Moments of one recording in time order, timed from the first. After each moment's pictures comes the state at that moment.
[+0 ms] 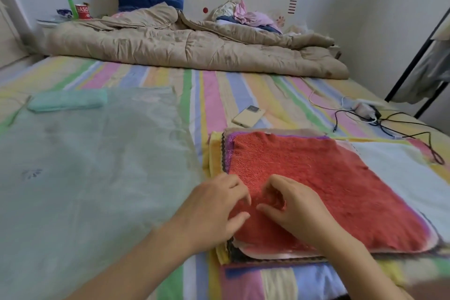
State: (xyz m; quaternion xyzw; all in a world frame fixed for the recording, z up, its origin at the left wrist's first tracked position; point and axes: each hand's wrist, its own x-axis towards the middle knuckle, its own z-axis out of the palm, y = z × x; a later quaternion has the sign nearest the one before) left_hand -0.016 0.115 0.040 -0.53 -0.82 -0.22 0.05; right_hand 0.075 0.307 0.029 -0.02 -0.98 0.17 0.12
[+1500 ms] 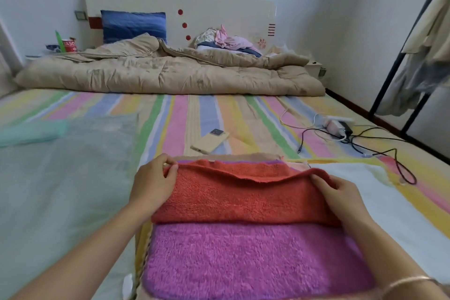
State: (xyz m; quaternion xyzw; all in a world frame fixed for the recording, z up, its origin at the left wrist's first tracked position) left_hand -0.101 0.228 0.021 -0.18 -0.90 -0.38 0.12; right_hand 0.095 0.538 0.018 -0.34 -0.78 0.45 0.27
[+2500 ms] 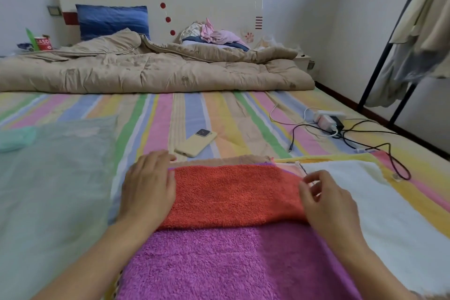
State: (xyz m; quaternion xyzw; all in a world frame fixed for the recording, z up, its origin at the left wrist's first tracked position) left_hand -0.096 0.260 0.021 -0.31 -0.89 -0.19 0.27; right_hand 0.096 0.502 0.033 -0.36 -0.86 0.27 0.24
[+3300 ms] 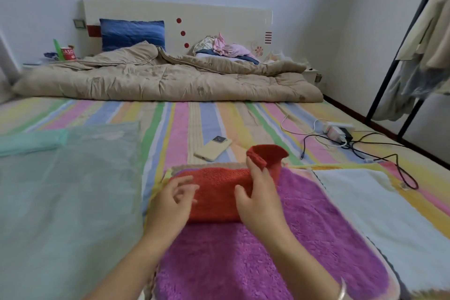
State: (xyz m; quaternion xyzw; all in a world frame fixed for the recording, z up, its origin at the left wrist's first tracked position) left_hand -0.059 0.232 0.014 -0.17 -0.78 -0.60 -0.03; right_hand 0.033 0.377 0.050 -0.19 -0.87 0.36 0.28
